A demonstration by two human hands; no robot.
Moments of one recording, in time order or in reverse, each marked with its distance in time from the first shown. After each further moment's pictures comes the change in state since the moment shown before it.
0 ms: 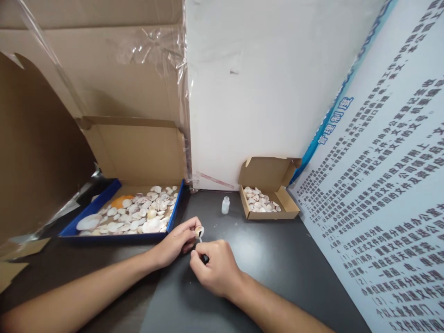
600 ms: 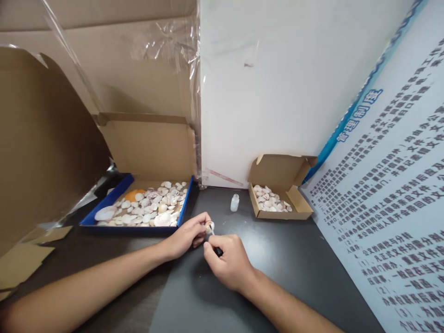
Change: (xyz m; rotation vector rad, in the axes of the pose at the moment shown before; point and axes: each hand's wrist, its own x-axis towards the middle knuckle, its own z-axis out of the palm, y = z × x) left_hand 0.002 -0.001 -0.001 -0.057 -0.007 -0.018; right_hand 0.001 0.000 -0.006 0.026 0.022 -0.036
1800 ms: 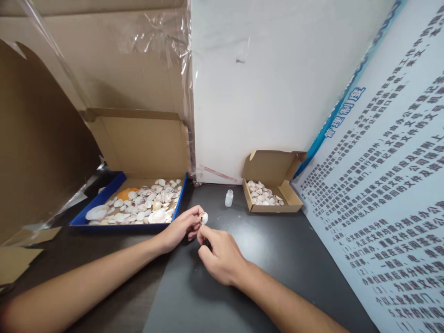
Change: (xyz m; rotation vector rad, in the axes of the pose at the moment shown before) left_hand 0.003 0.002 -0.003 -0.119 0.035 -0.015; right_hand -0.002 -0.012 -0.006 -0.010 -0.139 0.038
